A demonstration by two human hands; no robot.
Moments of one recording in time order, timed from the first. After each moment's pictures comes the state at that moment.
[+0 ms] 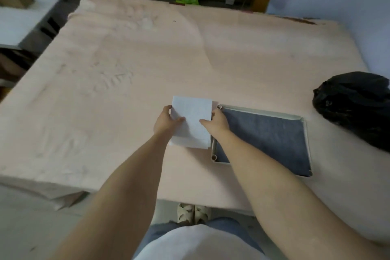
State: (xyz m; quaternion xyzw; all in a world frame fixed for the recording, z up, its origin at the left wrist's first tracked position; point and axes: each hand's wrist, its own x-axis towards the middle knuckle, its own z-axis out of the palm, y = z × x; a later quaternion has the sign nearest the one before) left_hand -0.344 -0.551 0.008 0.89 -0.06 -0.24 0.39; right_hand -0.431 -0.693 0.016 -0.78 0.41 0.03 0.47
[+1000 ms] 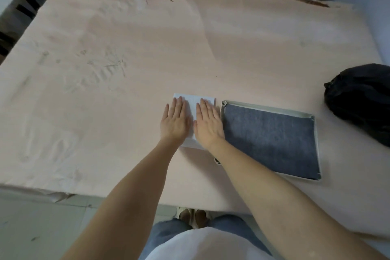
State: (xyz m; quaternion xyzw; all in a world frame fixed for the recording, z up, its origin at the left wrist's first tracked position) left_hand -0.348 -0.567 -0.030 0.93 -0.34 -0.09 0.05; right_hand -0.415 -0.667 -0.016 -0.98 0.15 0.11 -0.03
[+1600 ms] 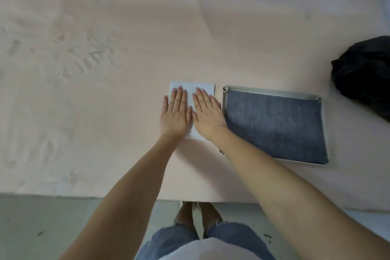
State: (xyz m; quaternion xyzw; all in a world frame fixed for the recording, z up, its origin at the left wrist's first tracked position) left_hand -0.350 -0.566 -0.061 0.93 -0.36 -0.09 0.08; right_hand -0.413 -0.669 -0.037 -0.98 0.15 0.15 -0.05
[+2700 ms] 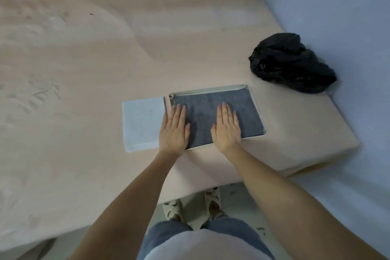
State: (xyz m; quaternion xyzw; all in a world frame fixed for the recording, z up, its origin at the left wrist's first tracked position) left_hand -0.446 -0.613 -0.019 0.85 -0.51 -0.06 0.13; right_hand -0.578 -0.725 0.003 -0.90 0.42 0.08 -0.01
